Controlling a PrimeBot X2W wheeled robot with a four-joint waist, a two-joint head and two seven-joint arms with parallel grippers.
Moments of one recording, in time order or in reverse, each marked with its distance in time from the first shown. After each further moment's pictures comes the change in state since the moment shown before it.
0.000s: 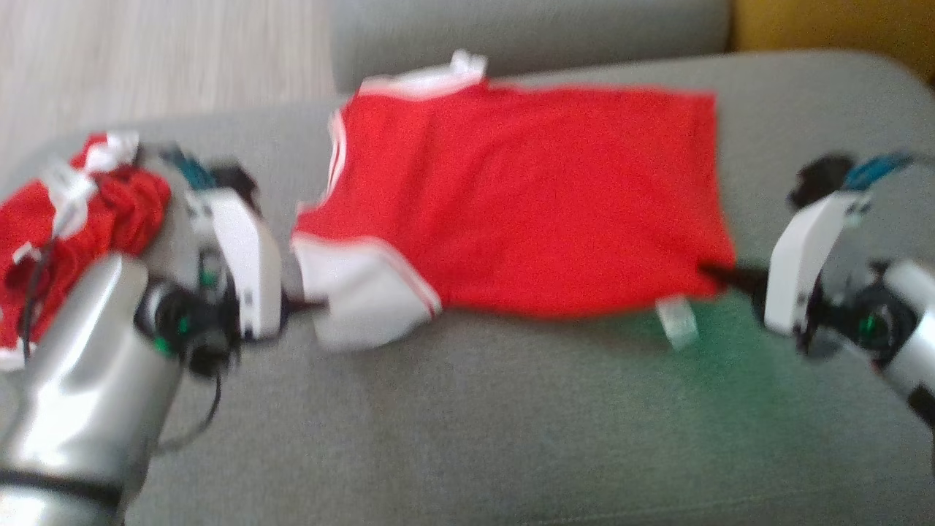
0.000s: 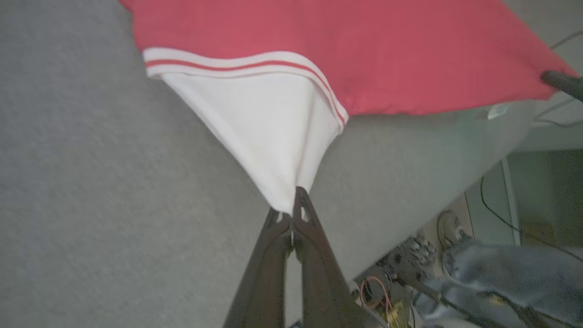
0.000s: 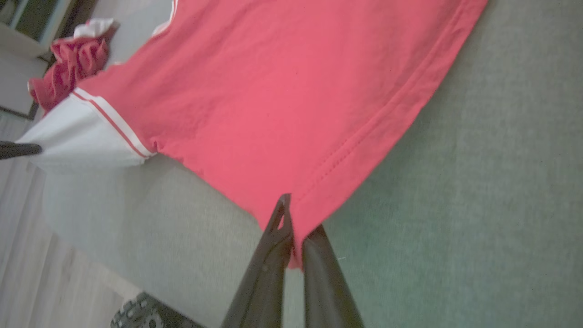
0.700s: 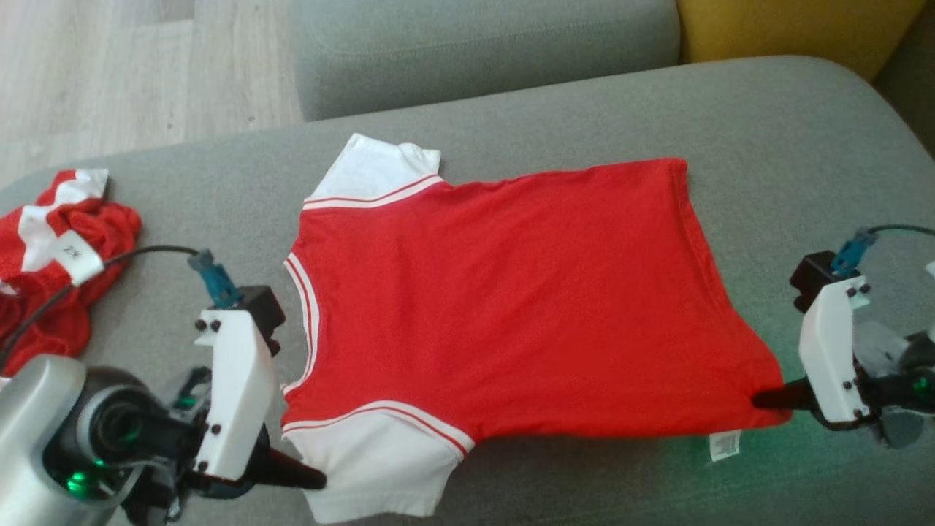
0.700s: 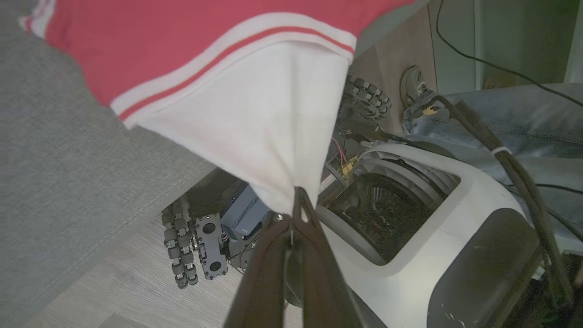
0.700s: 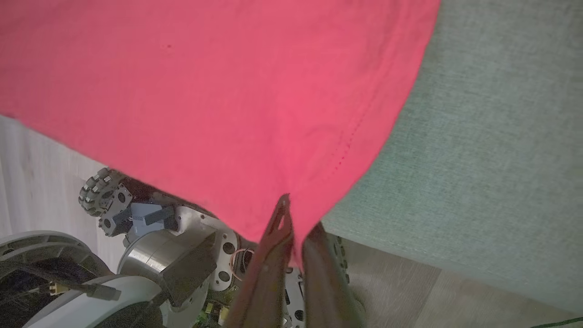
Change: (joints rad) left arm 0.395 0.308 0.028 -0.863 -0.267 0.377 0.527; right arm 0.093 -0.204 0.146 -0.216 -0.012 0.000 0.387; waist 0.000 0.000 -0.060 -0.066
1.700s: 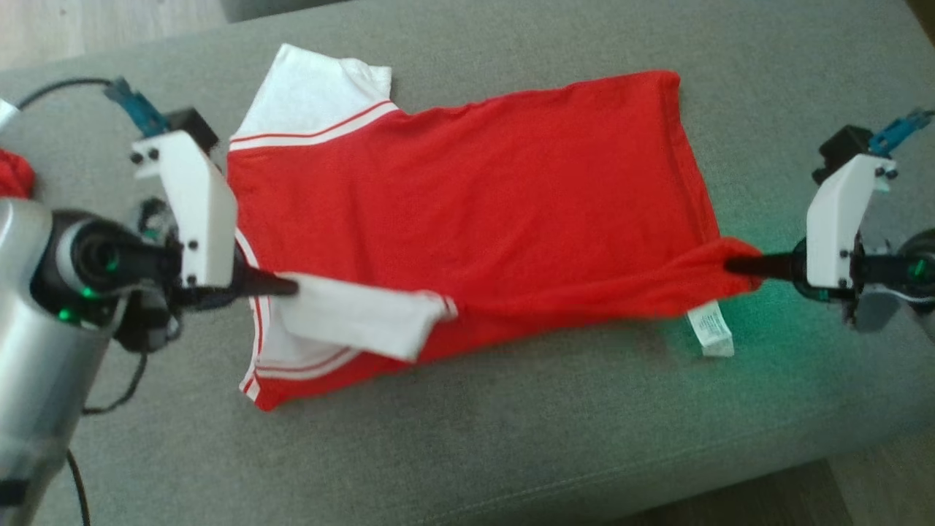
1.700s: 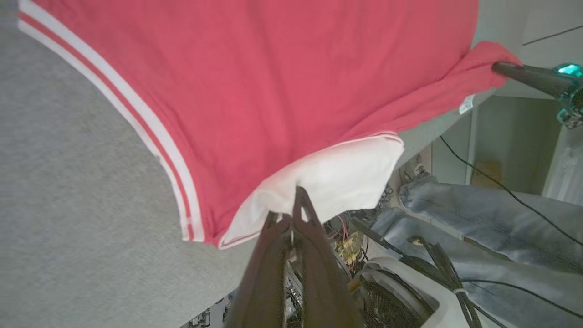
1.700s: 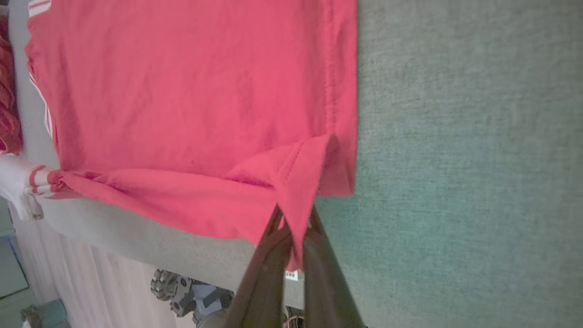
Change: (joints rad) left arm -0.355 -0.121 0.026 0.372 0.117 -0.002 -0.113; right arm -0.143 0.179 -0.212 0.260 0.094 0.000 -0.020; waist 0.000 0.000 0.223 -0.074
